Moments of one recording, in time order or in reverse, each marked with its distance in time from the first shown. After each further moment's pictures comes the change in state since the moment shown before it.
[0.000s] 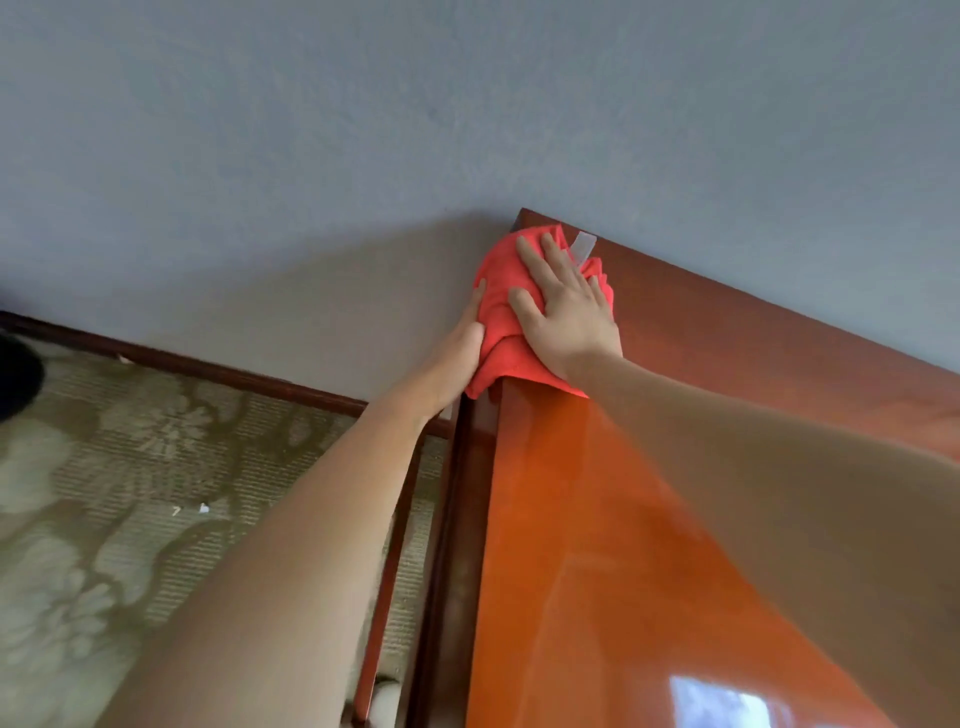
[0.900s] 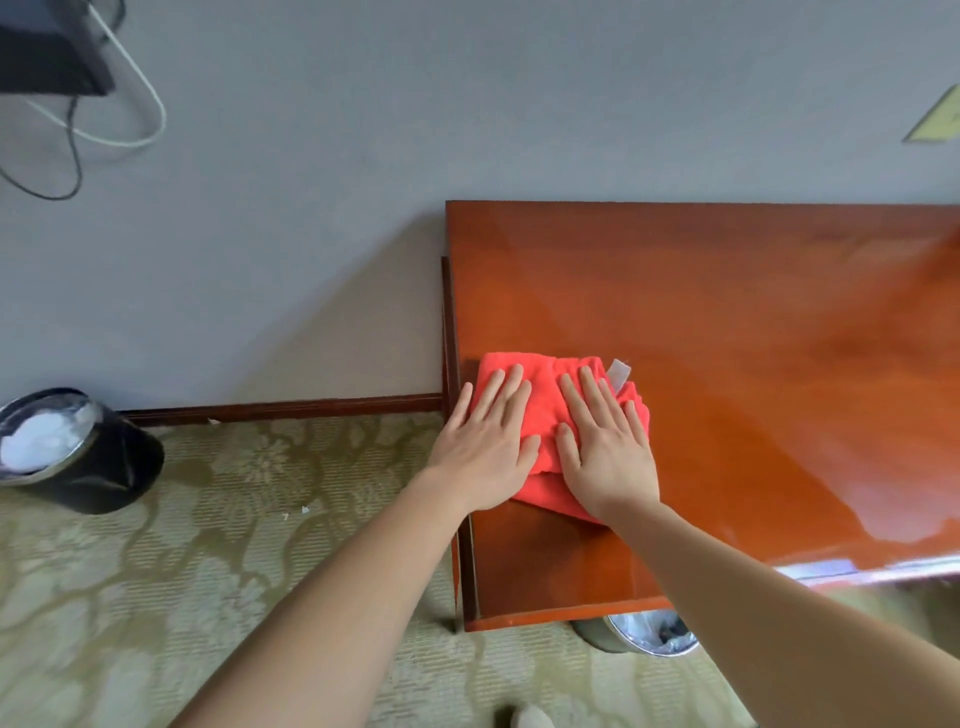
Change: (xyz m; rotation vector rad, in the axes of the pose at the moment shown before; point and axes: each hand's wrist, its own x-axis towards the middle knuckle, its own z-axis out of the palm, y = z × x) left_hand -0.252 0.030 0.077 1.361 -0.286 0.284; right_hand -0.317 -0.007 -0.022 0.004 0.056 0.269
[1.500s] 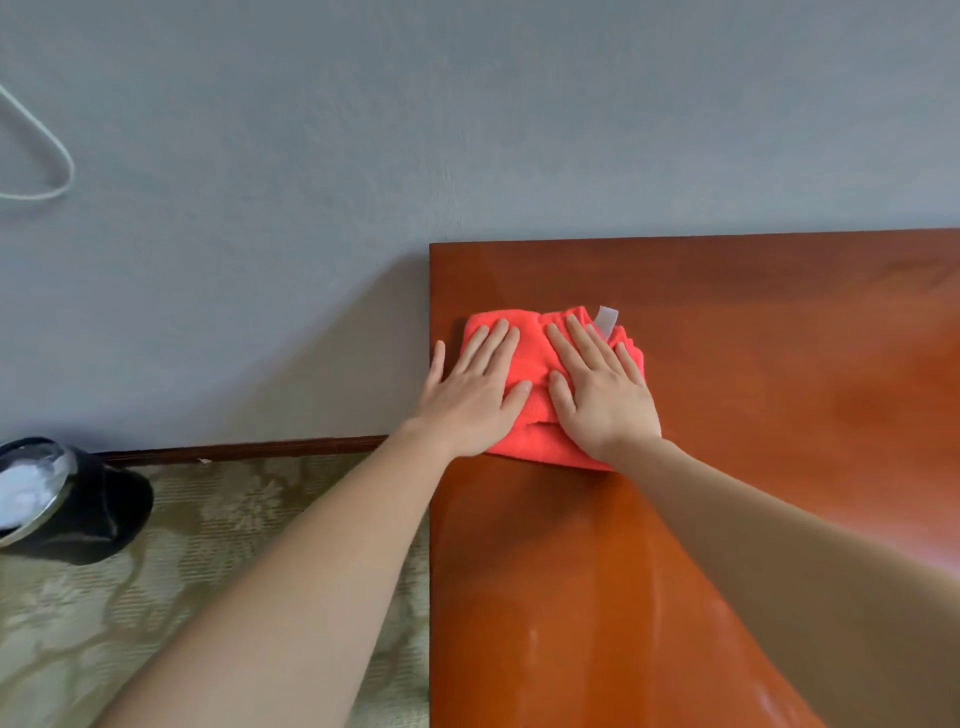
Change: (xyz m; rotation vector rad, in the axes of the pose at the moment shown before) left_hand 0.182 -0.066 -0.044 -0.067 0.016 -0.117; right_hand 0.206 0.035 0.002 0.019 -0.006 -0.120
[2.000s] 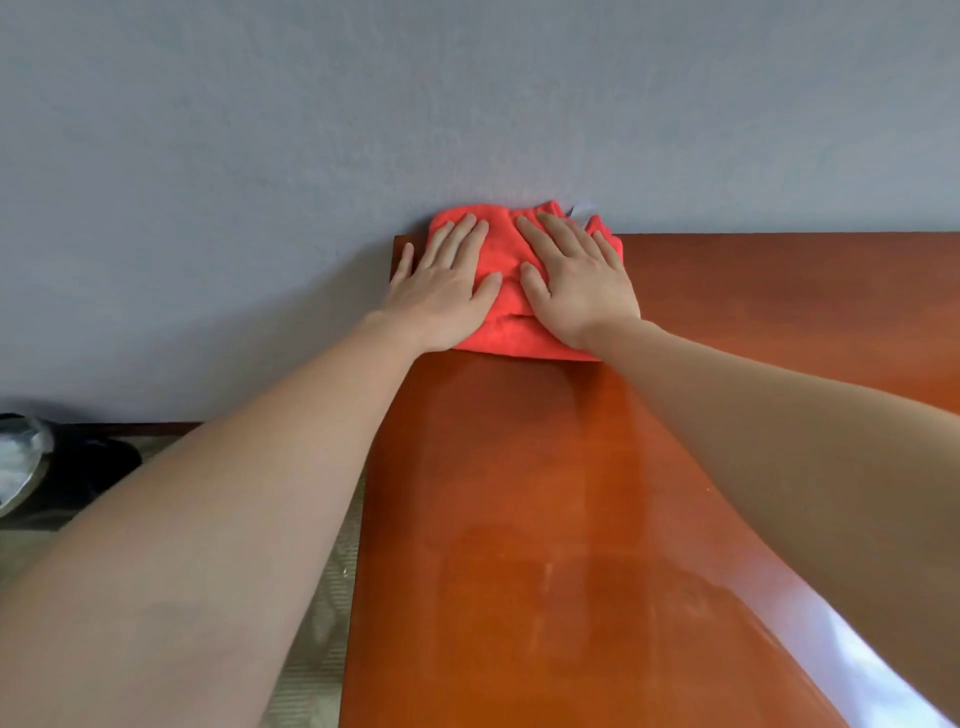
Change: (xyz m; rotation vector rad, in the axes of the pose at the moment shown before) left_hand 0.156 -0.037 -0.037 0.000 0.097 -0.156; right_hand 0.184 0.042 0.010 0.007 -0.026 -0.120
